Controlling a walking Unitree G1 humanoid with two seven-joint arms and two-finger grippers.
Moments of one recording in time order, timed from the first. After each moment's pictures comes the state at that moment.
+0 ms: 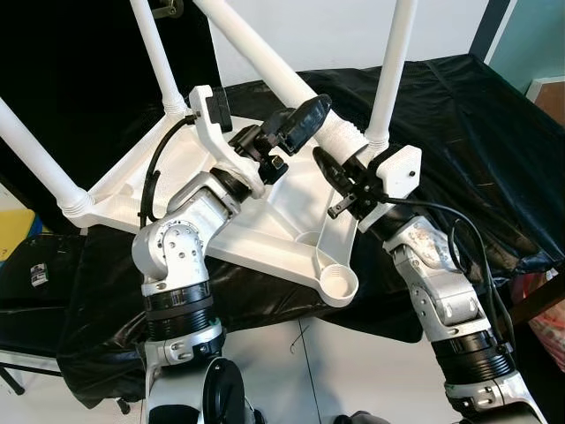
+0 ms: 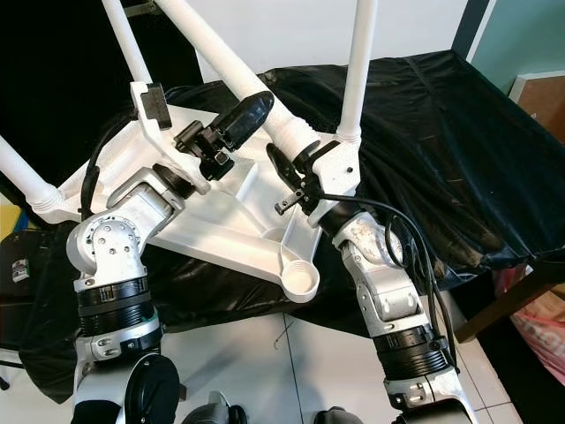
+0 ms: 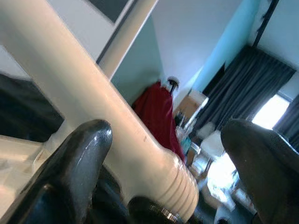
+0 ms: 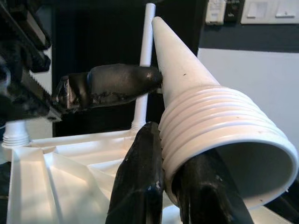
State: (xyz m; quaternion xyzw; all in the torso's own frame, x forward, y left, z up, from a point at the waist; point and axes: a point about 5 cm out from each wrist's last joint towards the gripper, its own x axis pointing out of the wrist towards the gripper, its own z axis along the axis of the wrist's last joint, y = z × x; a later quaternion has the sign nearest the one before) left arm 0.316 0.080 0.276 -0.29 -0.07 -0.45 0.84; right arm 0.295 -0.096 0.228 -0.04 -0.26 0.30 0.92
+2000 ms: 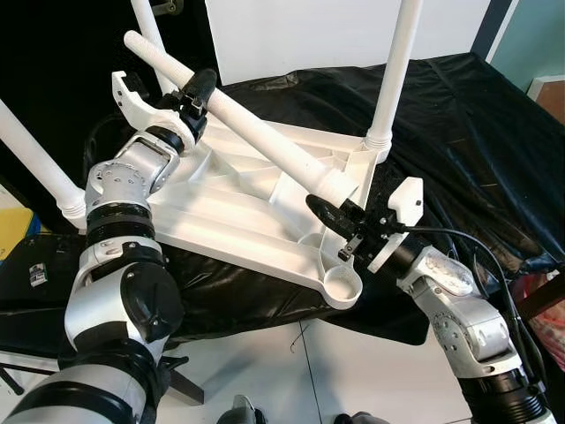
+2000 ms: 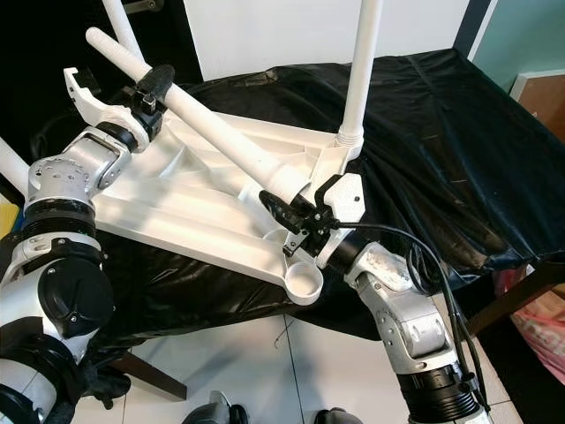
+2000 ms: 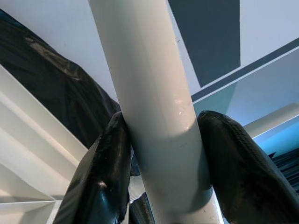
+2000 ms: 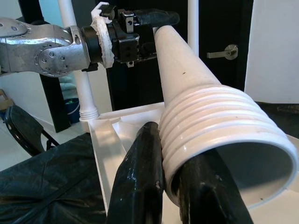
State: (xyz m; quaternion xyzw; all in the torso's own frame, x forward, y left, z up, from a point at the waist) left arm 0.403 0.178 0.286 -0.48 -0.05 -0.23 0.85; right arm 0.265 -0.105 0.210 0.02 -0.16 0.41 0.90
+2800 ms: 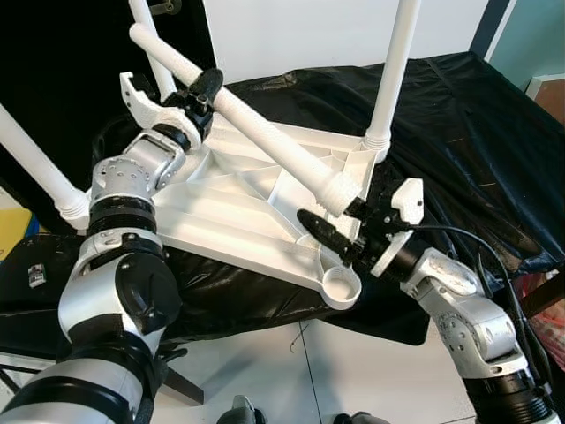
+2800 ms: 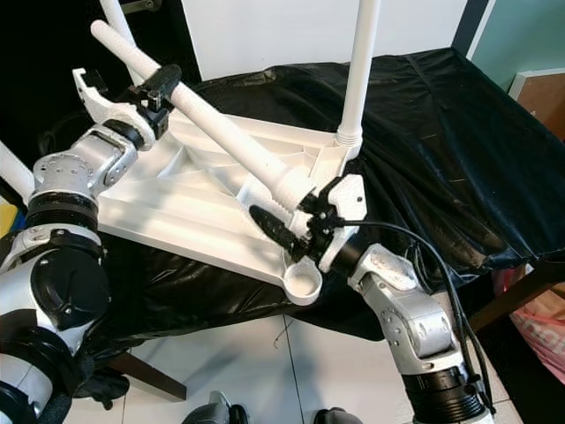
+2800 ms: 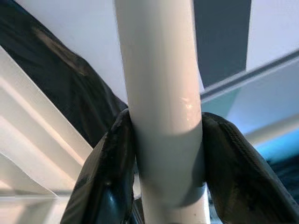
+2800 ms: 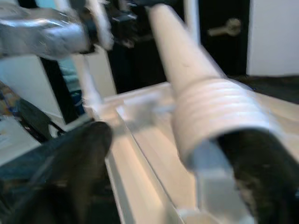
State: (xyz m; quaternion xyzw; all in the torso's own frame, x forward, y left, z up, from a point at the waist) left arm 0.408 0.193 0.284 -0.49 -0.05 -0.20 0.84; right arm 0.262 -0.121 0.194 0.03 -0.11 0.41 0.91
